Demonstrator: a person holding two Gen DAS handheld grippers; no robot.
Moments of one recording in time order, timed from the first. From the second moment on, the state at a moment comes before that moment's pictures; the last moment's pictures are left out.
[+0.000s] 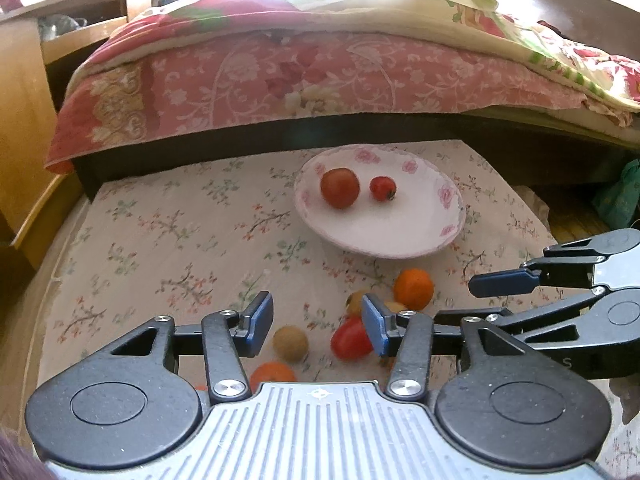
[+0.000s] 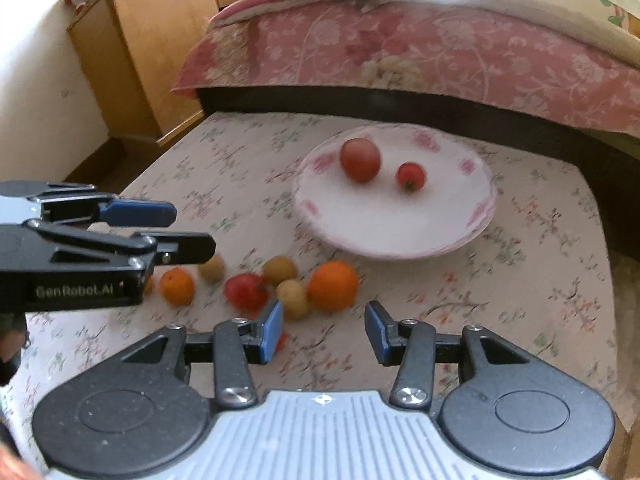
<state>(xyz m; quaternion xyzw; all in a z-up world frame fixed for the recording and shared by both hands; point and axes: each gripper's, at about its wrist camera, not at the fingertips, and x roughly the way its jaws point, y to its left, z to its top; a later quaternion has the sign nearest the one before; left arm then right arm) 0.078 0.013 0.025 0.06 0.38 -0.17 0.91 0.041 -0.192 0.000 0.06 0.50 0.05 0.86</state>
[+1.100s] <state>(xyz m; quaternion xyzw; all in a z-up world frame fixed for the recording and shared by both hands) 0.054 0.053 0.009 0.08 0.40 -0.15 0.90 0.052 -0.154 -0.035 0.04 0.52 0.10 0.85</state>
